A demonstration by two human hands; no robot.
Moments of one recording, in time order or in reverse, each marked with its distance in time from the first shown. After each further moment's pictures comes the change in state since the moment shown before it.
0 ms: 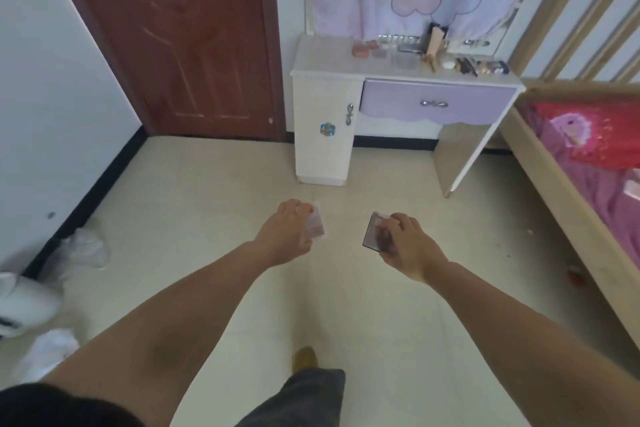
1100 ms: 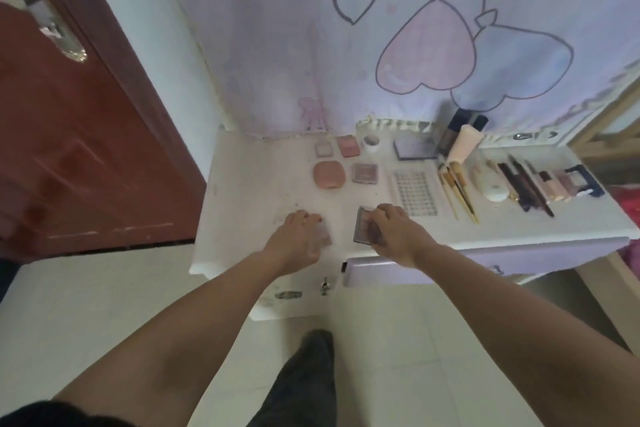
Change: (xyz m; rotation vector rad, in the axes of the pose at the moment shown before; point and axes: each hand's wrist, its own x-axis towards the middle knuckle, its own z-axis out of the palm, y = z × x) left_hand 0.816 -0.156 -0.040 -0.063 -0.231 0.095; right_hand 0.761 0.281 -0.131 -0.006 -0.110 0.055
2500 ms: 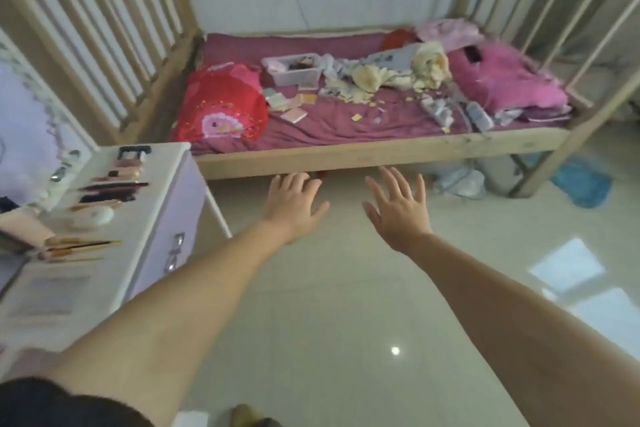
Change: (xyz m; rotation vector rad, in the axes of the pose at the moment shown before) left_hand -0.124 0.383 0.079 0.363 -0.097 1.505; right_hand -0.465 -0.090 0.053 0.041 0.438 1.655
